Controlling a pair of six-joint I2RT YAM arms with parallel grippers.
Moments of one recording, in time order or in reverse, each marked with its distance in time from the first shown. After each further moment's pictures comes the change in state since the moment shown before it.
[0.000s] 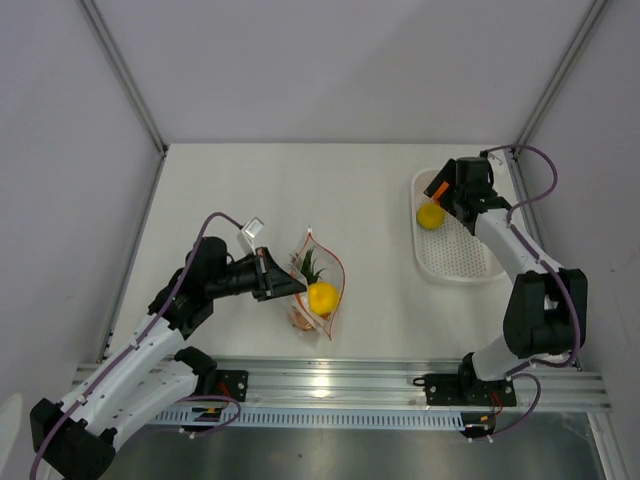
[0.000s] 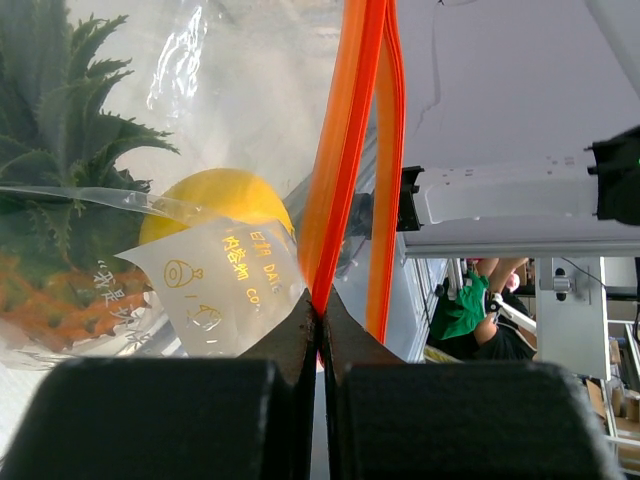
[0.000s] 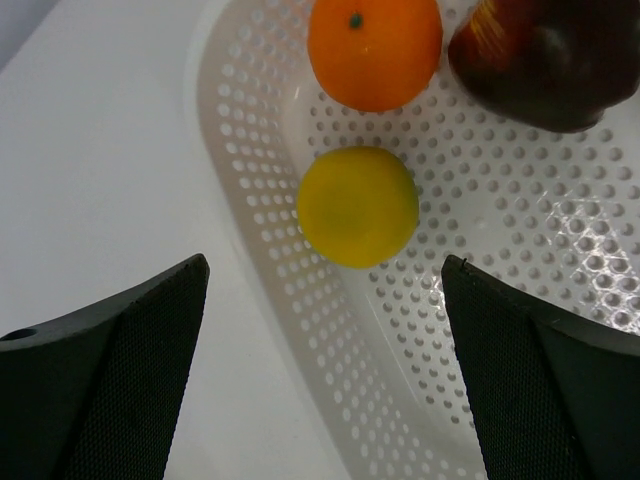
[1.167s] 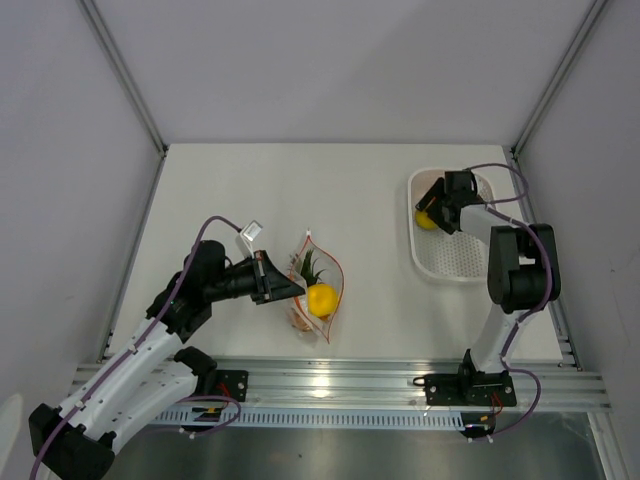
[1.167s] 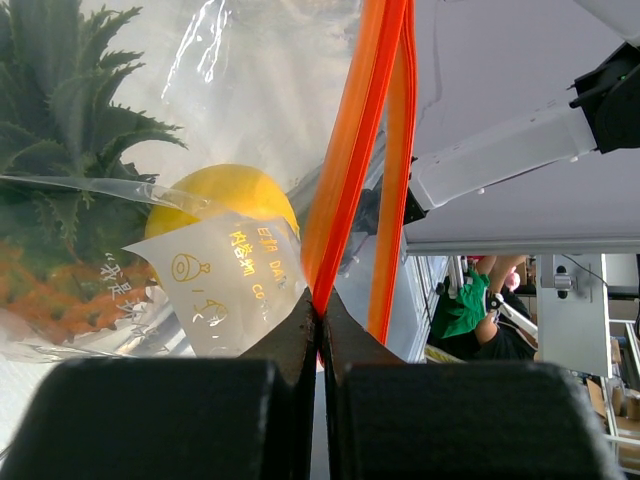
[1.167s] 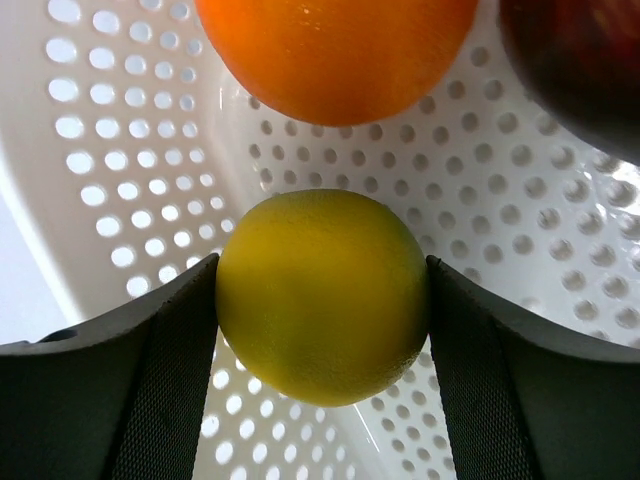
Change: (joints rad) left arm 0.000 -0.034 -0.019 -0.014 0.000 0.000; right arm -0.042 0.358 0.008 0.204 -0.156 0.046
